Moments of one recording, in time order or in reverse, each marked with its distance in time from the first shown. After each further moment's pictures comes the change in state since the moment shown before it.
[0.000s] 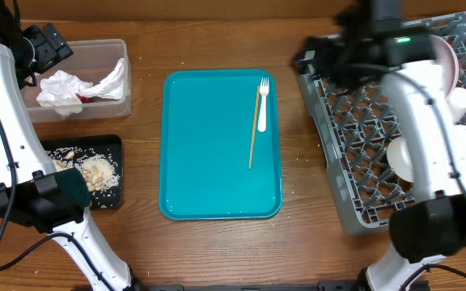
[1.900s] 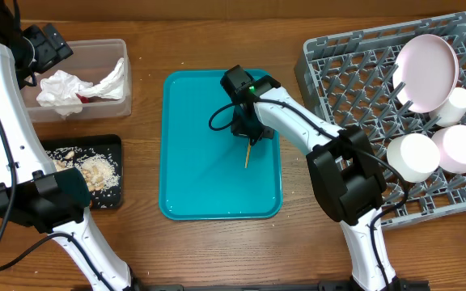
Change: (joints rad) left arm 0.000 0.000 0.000 -0.001 0.000 0.000; right arm 0.369 0.425 -0.129 0.124 0.359 0.377
